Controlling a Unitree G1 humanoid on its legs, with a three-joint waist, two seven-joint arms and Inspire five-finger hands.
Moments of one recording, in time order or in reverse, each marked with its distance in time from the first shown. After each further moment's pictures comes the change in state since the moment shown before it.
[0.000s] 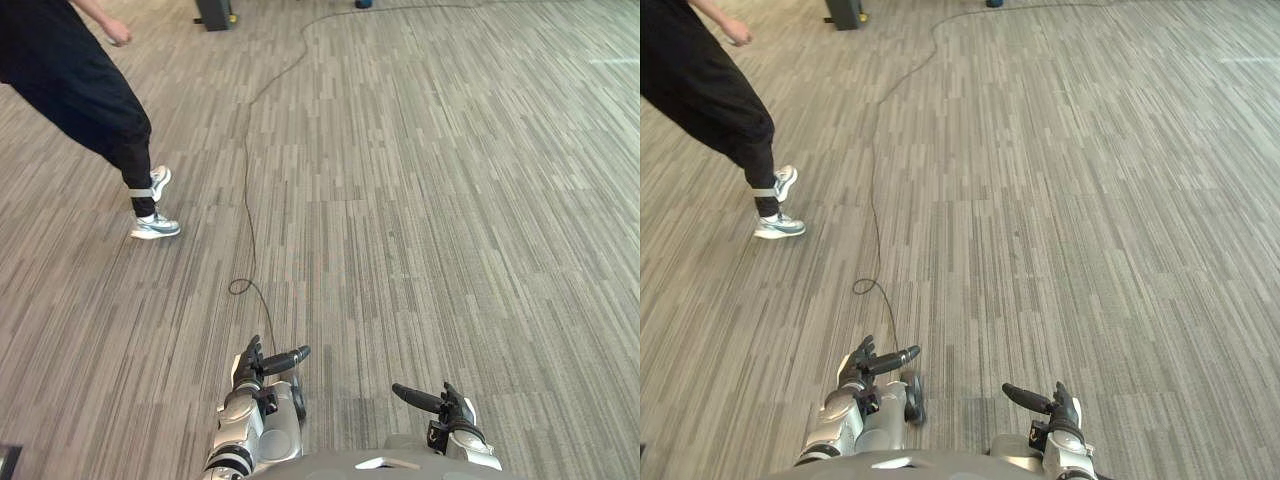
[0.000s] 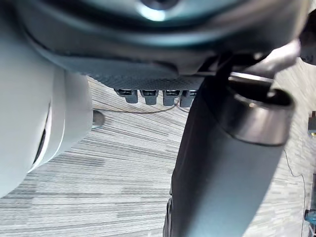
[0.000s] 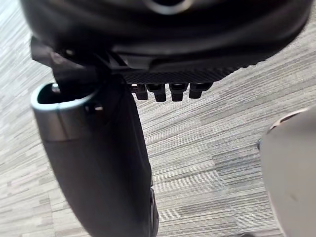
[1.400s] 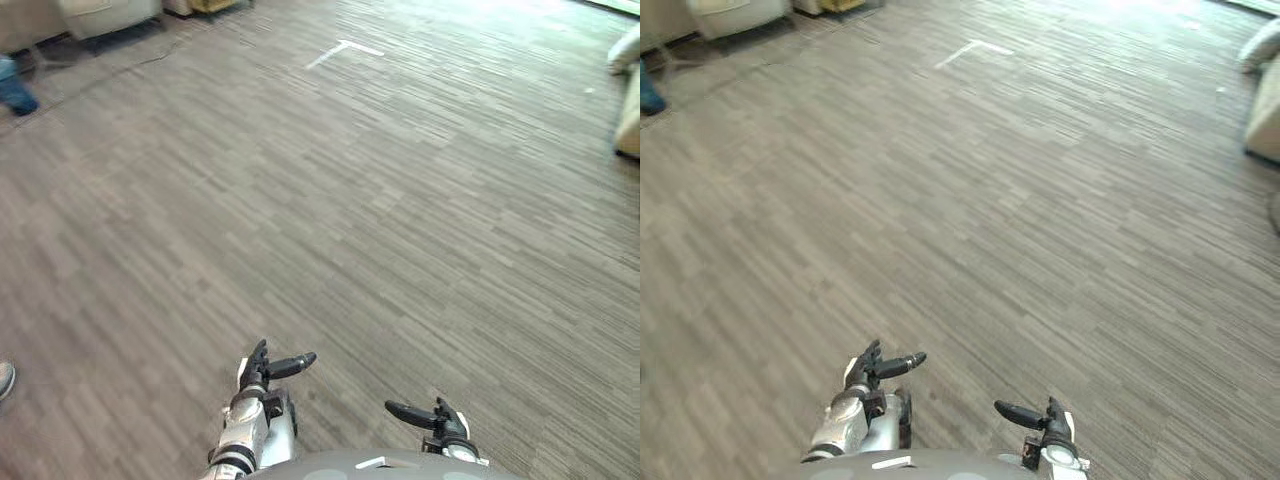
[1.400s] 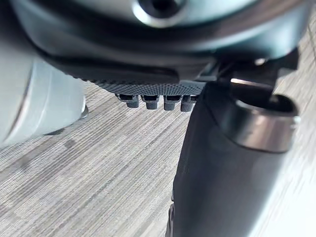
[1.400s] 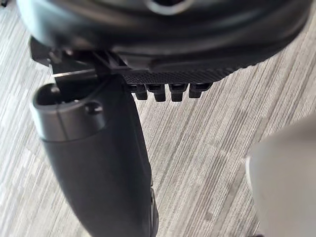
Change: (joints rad) left arm -0.046 0.020 -0.033 0.132 0.008 0.026 0.028; right arm 0.007 0.003 0.049 -0.014 -0.019 -0.002 0.030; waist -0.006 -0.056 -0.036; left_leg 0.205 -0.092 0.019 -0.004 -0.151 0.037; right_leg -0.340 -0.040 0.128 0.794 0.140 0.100
